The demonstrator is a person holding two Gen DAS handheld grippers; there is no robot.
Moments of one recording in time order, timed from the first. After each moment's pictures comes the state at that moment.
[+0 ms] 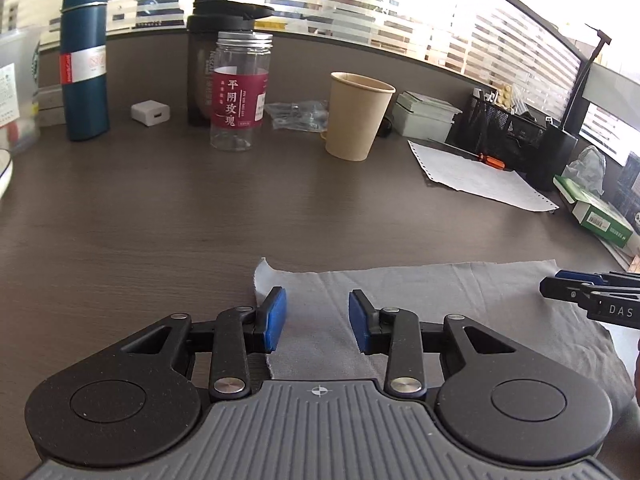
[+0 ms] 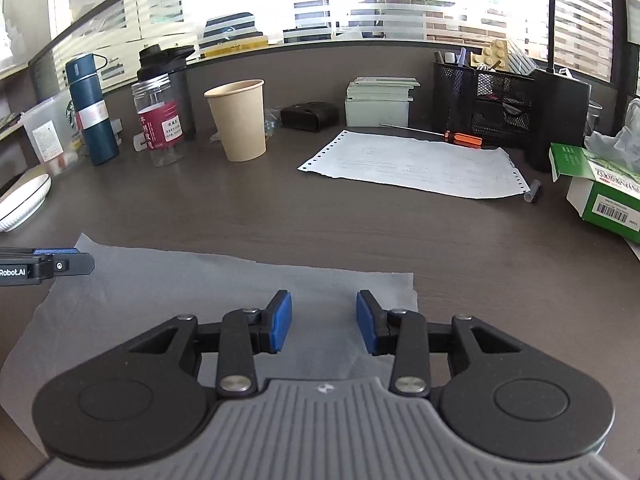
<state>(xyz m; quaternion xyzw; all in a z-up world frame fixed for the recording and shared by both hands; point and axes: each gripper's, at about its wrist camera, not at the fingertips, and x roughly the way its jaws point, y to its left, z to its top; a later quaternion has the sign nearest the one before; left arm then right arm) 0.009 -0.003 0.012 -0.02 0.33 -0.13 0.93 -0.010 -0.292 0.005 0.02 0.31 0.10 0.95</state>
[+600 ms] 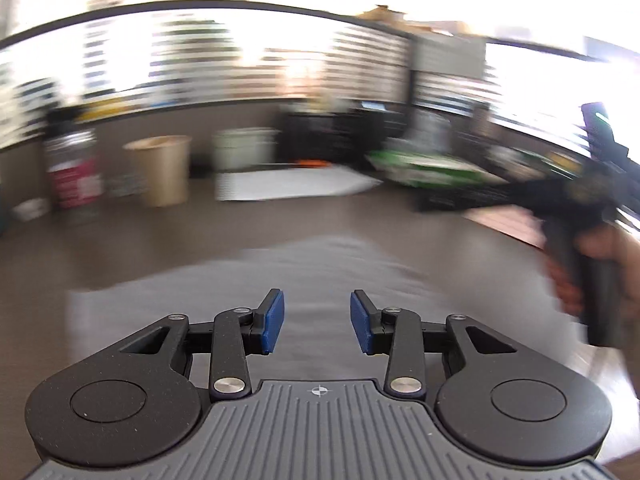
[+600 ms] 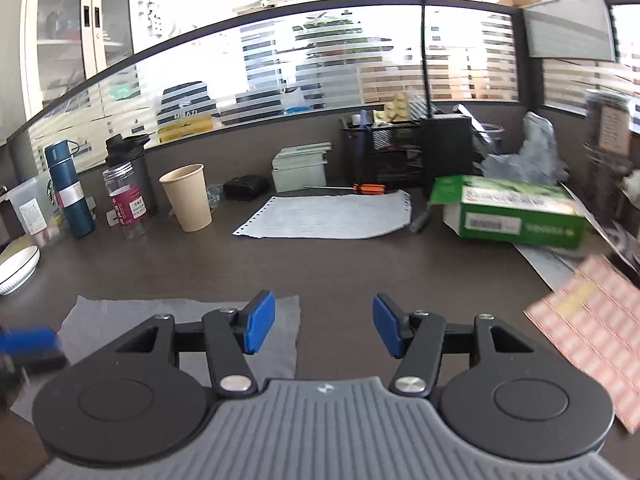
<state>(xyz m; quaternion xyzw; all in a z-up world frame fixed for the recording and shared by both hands) -0.130 -0.136 0.034 0.09 0.24 -0.34 0.91 -0.092 -0.369 0.037 0.07 0.23 0.03 0.97</state>
